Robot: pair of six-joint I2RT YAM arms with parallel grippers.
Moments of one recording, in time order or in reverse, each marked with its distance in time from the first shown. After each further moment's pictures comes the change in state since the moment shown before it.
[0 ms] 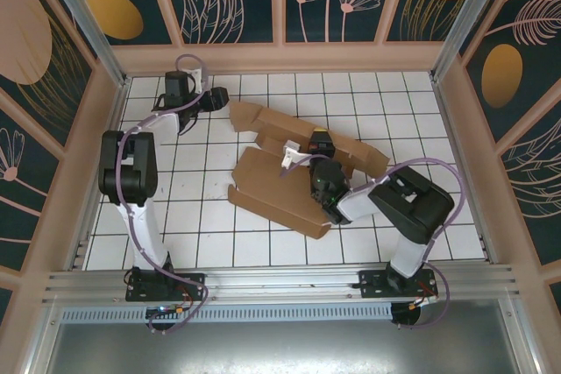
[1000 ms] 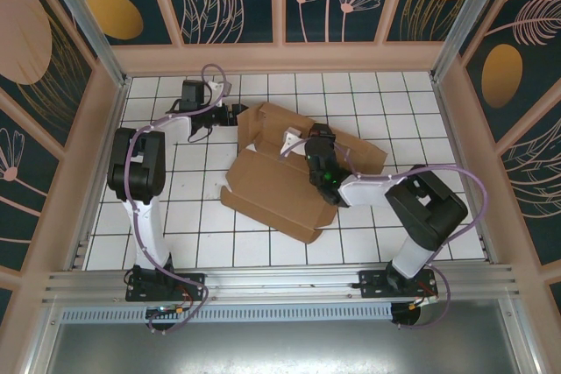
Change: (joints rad) left arm -0.080 0.040 -0.008 -0.099 0.271 0.062; right arm -0.068 -0.069 0.180 -0.560 -0.052 0.315
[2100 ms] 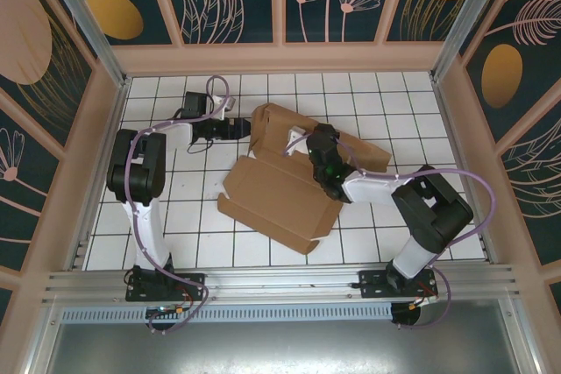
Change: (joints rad) left arm -0.008 -0.022 -0.107 -0.054 0.078 0.026; right arm -0.023 -0.024 0.017 -0.118 -0.021 0.028
